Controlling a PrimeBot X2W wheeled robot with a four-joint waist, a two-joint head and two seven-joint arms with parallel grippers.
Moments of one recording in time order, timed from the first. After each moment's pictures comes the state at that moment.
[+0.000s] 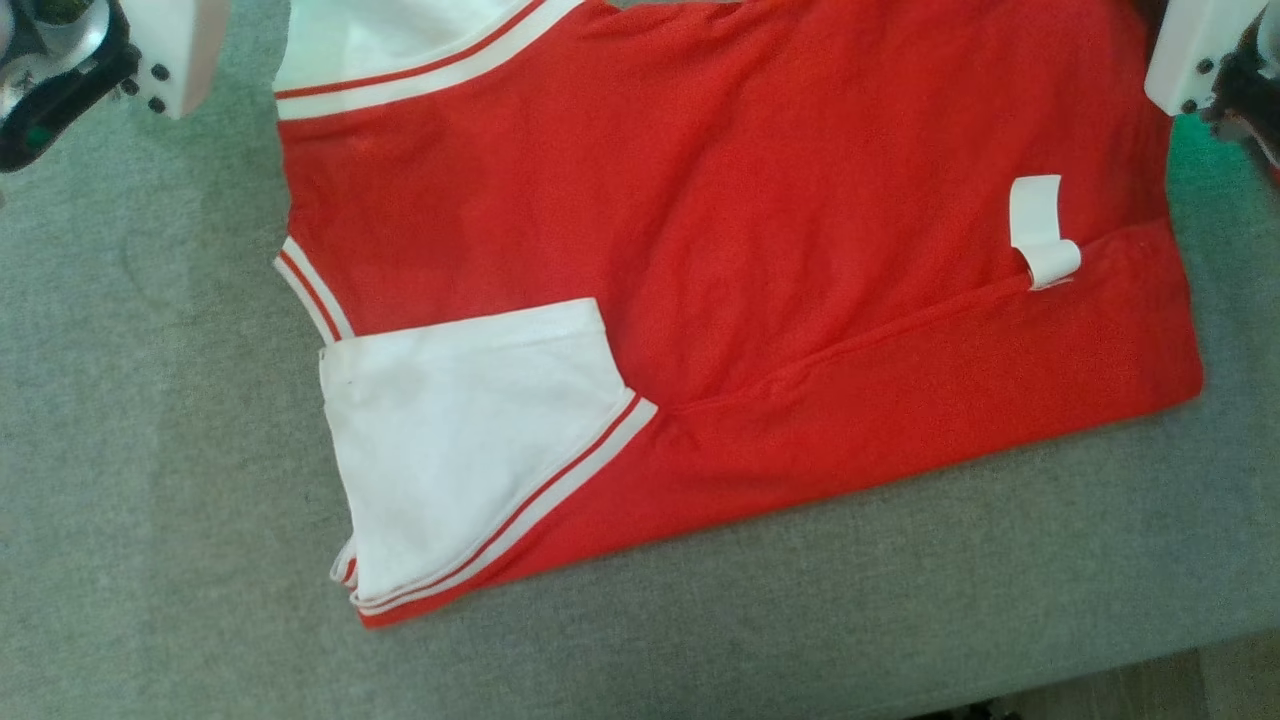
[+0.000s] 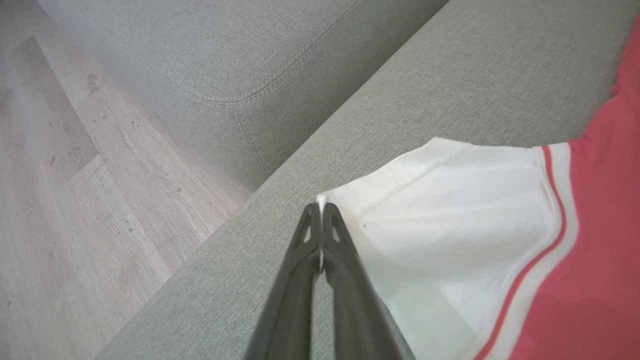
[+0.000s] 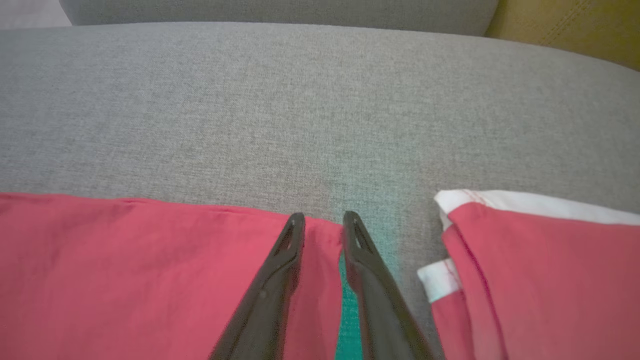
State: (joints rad) left arm -1.49 0.69 -1.32 0.48 -0.95 -0.13 0.36; right arm -1.12 -0.50 0.61 0.75 0.73 0.13 0.48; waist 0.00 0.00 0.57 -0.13
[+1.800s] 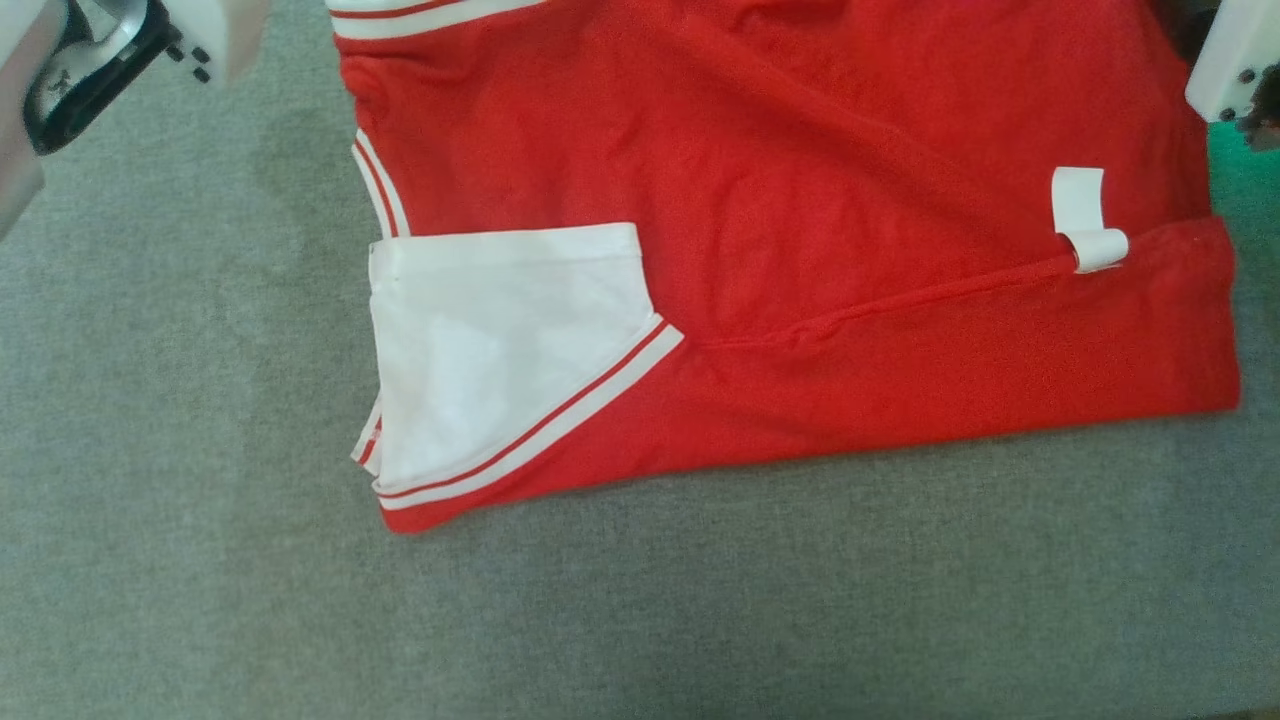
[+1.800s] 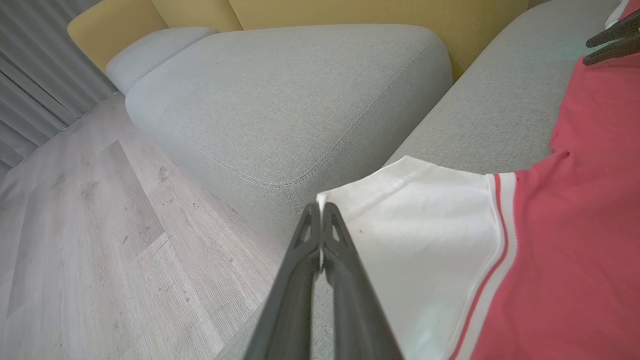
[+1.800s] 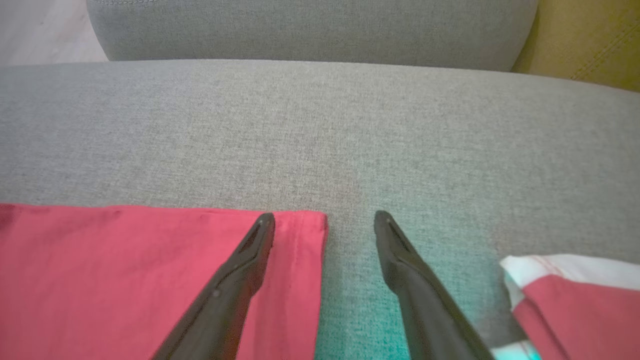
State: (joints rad) left arm -1.51 0.64 -1.33 0.49 -0.84 -0.13 0.05; right arm -1.14 -0.54 0.69 0.84 0.82 0.13 0.36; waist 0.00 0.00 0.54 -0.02
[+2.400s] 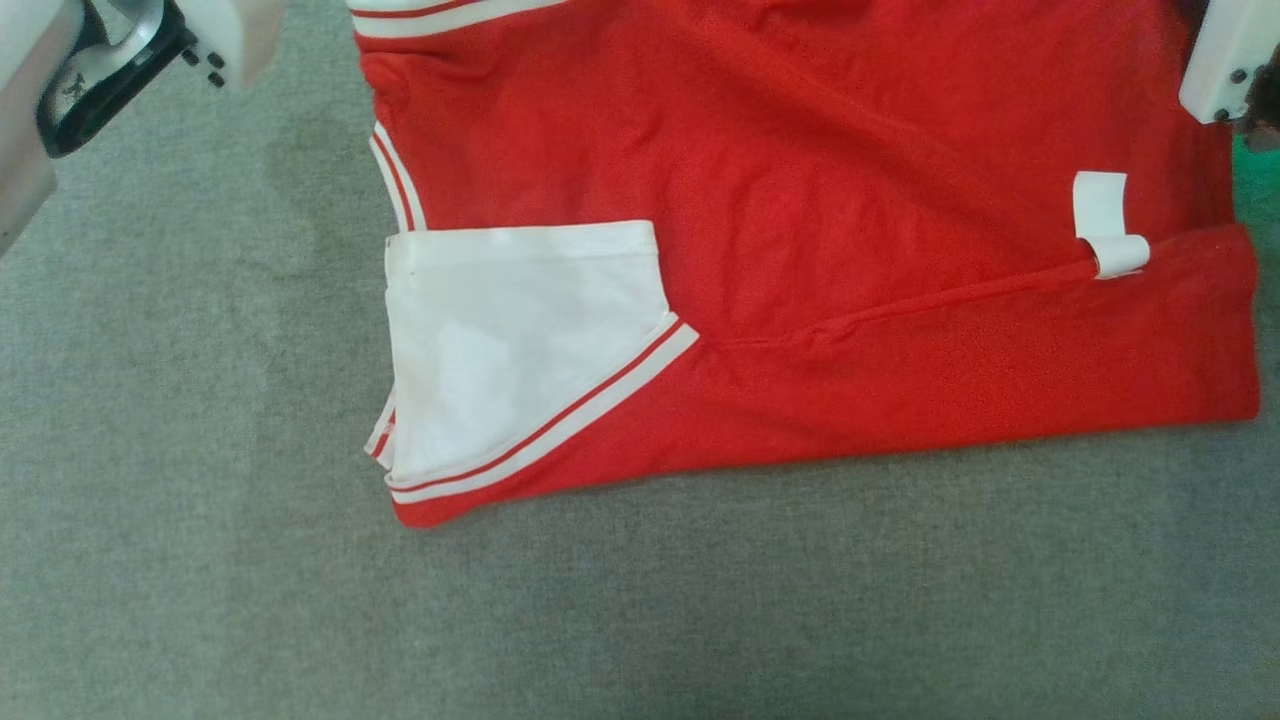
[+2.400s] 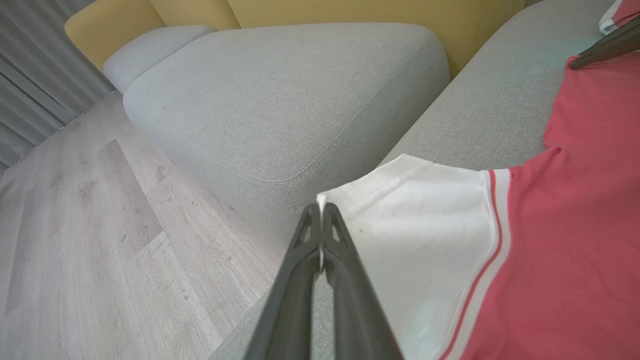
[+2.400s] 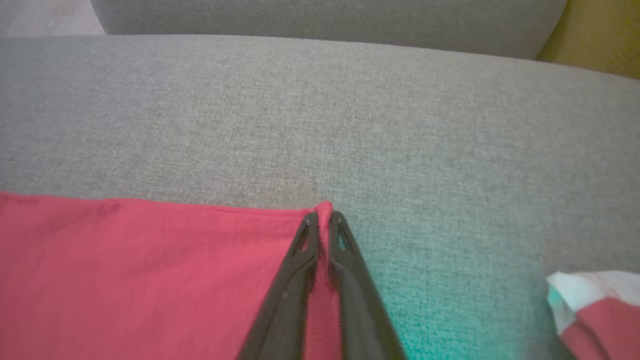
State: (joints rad) left arm -1.51 0.64 -1.33 0.46 -0.84 -0.13 0.06; right arm -1.18 -0.54 0.76 0.89 0.84 0.13 0.39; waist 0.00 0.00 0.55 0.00
